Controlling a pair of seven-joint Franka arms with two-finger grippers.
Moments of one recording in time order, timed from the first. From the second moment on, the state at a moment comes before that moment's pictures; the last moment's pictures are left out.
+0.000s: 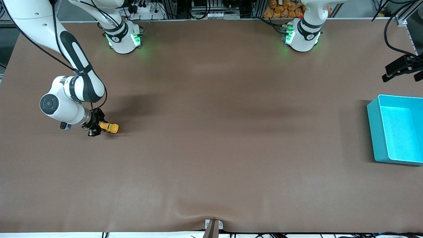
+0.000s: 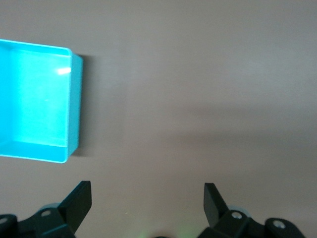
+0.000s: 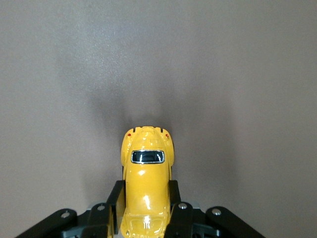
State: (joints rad) left arm 0.10 0.00 -0.08 -1.48 -0.03 1.47 0.02; right arm -0.07 0.37 0.01 -2.20 0.01 2.48 1.62
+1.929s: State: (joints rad) left arm 0.08 -0.02 -0.26 -1.51 0.02 1.41 0.02; right arm -0.17 0.37 0.01 -2.21 -0.08 2.52 1.52
